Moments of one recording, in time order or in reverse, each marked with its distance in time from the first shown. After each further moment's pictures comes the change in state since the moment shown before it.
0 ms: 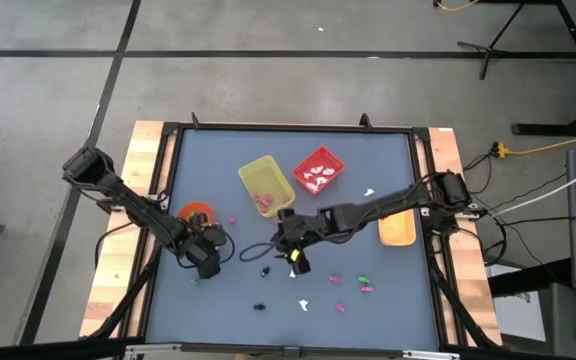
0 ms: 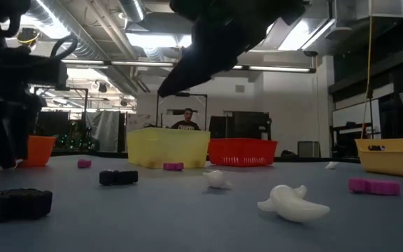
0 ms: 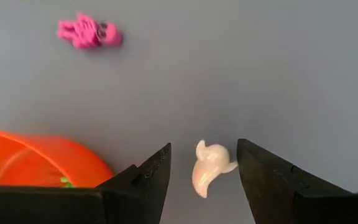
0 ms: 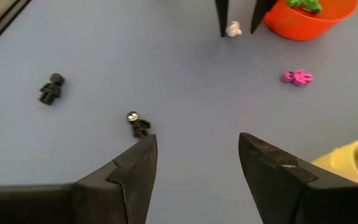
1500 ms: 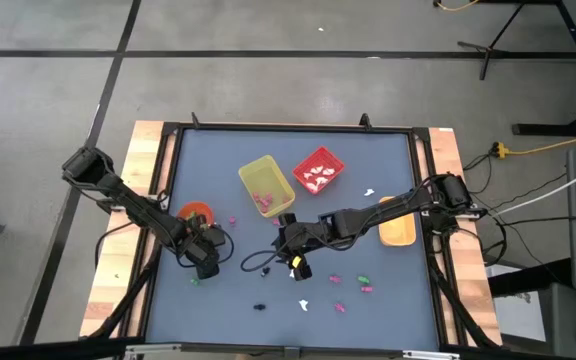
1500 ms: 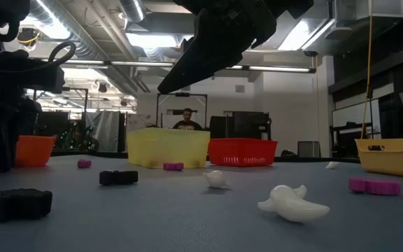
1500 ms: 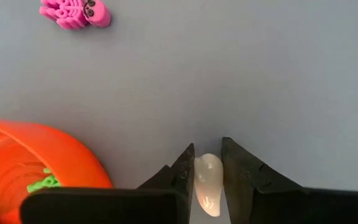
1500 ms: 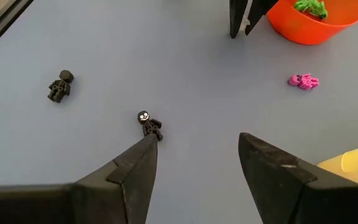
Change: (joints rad) left arm 0.005 -0.002 -0.019 -0.004 0.047 -0.026; right arm 0.037 0.000 0.000 -0.002 0.052 0.000
